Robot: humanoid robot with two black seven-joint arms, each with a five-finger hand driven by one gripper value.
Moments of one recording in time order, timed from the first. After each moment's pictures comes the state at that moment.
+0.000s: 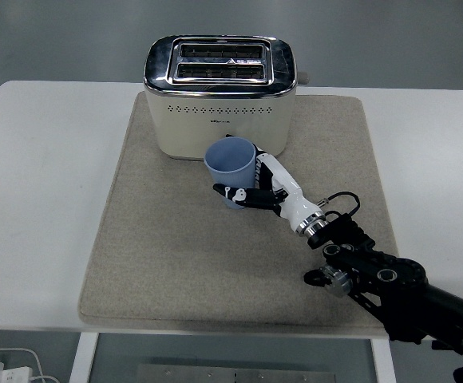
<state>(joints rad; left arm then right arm) -0.13 0.00 -0.09 -0.16 -0.05 -0.09 0.18 0.71 0.00 0.31 0.81 -0.56 -0.12 0.61</state>
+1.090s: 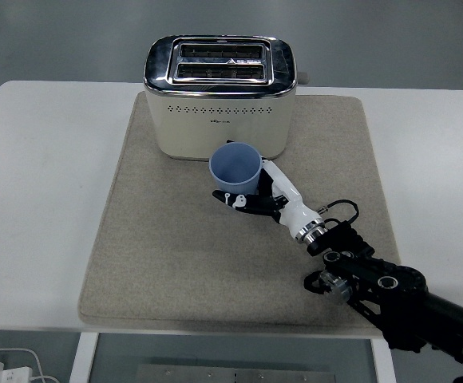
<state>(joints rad) -0.12 0.00 -0.09 -0.16 -0.05 -0.09 0.18 0.68 0.00 0.32 0.83 -0.56 -0.11 0.61</state>
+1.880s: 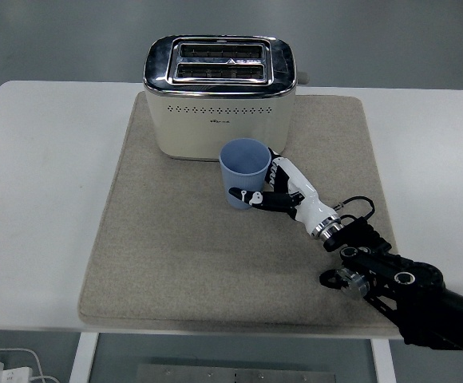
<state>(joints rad) -0.12 0.00 -0.09 -0.16 -0.05 -0.09 0.18 0.68 -0.06 0.33 0.83 -0.54 -0.08 0.61</state>
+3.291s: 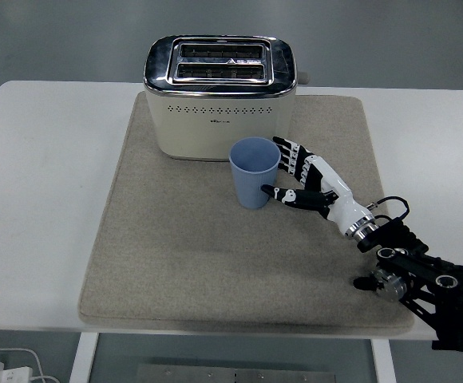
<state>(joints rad) -0.12 0.00 -0.09 -0.16 -0.05 -0.09 0.18 0.65 -0.24 0.34 0.97 -0.53 -0.07 0.61</state>
